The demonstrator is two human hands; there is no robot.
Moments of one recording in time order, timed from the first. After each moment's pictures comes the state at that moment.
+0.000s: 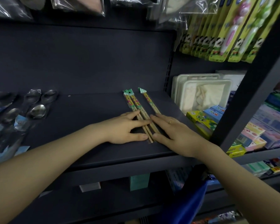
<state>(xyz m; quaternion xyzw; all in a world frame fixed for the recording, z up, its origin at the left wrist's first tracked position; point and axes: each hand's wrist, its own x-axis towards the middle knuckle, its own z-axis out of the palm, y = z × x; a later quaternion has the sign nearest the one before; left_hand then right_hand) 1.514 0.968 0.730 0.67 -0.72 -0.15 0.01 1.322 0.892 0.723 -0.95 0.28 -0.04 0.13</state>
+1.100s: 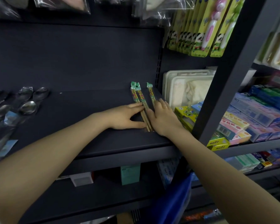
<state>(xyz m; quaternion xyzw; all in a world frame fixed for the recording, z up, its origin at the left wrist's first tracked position) 1.496 0.925 0.727 0.68 -0.72 -0.14 0.06 1.343 0.862 0.710 -0.88 0.42 -0.15 0.15</state>
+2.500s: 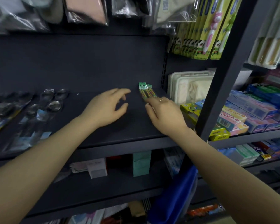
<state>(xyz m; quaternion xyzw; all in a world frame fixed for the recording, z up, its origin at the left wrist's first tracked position) 1.518 1.020 0.759 0.67 -0.68 0.14 0.26 1.342 0.927 0.738 -0.90 0.26 -0.34 -0.04</state>
